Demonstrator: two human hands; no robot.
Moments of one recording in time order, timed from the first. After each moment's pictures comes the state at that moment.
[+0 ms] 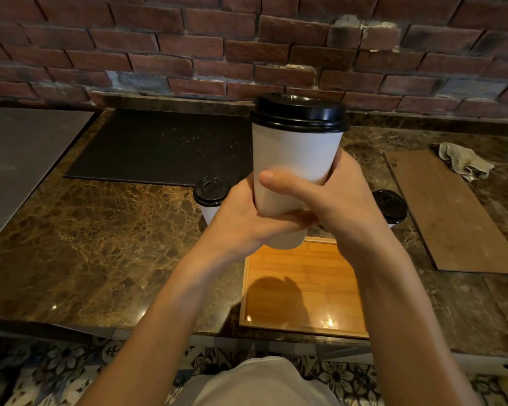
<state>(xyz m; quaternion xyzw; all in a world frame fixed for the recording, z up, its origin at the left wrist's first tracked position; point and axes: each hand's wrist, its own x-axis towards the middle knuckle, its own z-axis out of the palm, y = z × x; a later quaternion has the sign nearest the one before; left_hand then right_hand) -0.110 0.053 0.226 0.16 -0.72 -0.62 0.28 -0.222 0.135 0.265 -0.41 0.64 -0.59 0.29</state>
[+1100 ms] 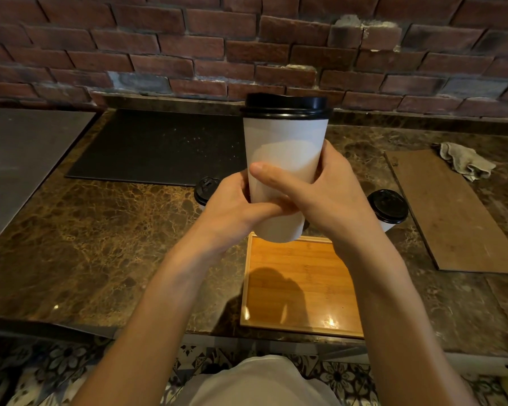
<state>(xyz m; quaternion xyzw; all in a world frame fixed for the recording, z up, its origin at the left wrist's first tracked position) -0.106 0.042 0.230 0.24 -0.69 -0.64 0.23 -0.214 0.127 0.266 -0.41 0.71 -0.53 0.23</state>
